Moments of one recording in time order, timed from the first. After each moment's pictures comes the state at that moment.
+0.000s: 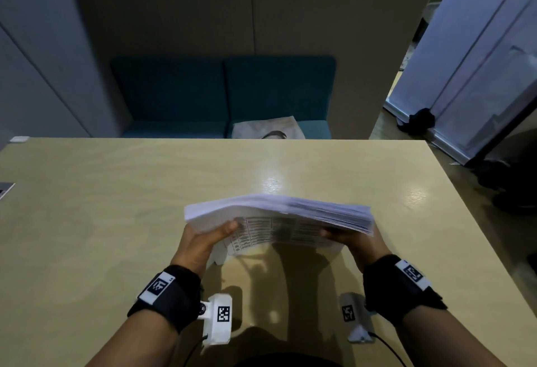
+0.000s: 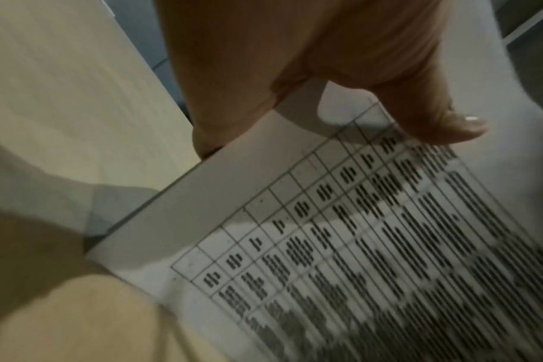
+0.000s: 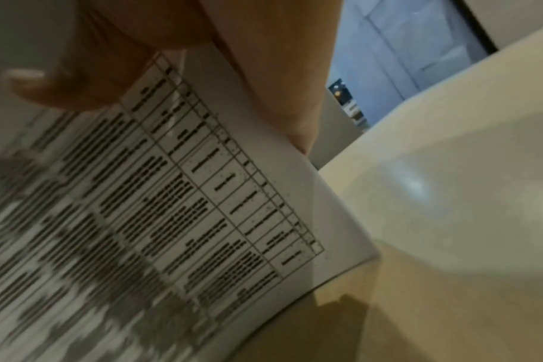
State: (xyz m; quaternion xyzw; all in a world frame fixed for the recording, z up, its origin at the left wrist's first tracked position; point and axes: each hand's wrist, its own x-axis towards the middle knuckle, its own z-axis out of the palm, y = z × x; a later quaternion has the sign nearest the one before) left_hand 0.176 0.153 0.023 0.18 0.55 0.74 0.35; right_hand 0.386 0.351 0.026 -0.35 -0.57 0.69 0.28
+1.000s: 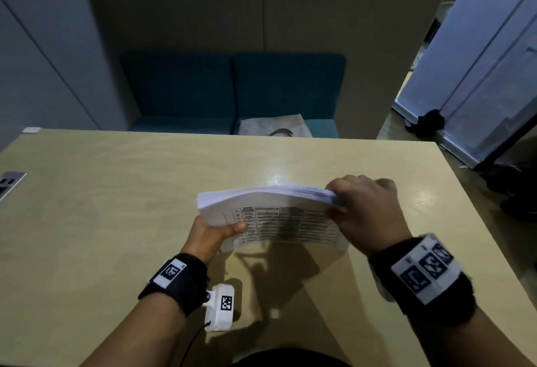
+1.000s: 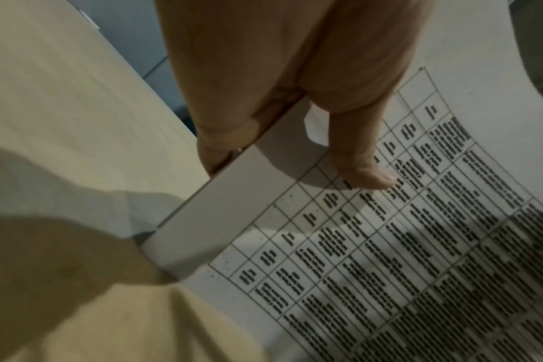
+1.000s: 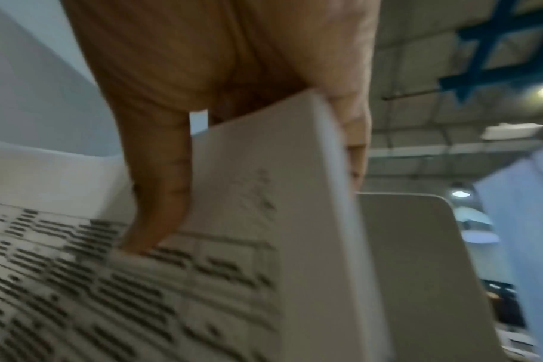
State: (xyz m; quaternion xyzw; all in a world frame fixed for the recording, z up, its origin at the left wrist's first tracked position) left_hand 0.158 0.156 -0.005 0.17 0.63 0.68 0.35; right_hand 0.367 0.337 0.111 -0.28 -0.95 0.02 0.15
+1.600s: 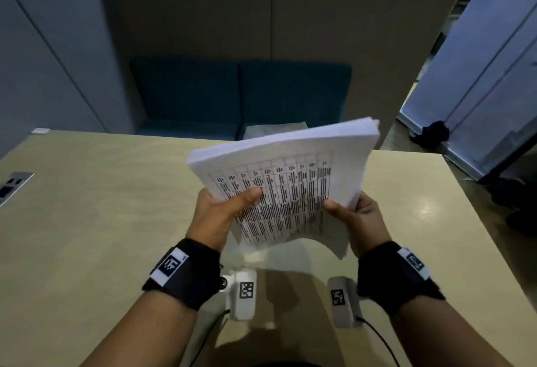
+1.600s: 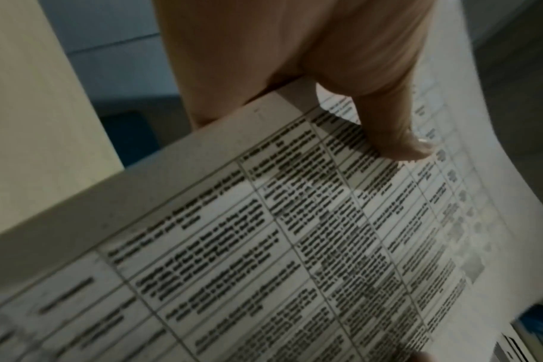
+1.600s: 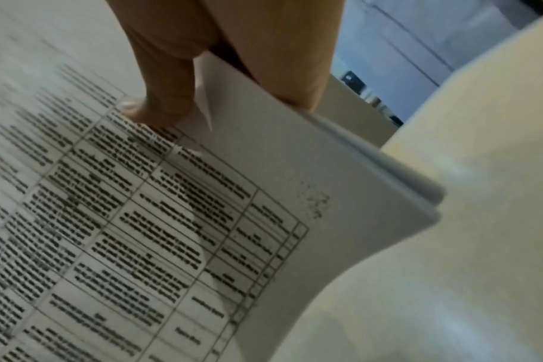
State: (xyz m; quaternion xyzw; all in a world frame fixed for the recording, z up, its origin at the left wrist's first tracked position) left_hand 0.168 0.179 0.074 0.27 0.53 0.75 0.28; right_hand 0.345 0.342 0.074 -0.27 -0.55 0.73 0.31
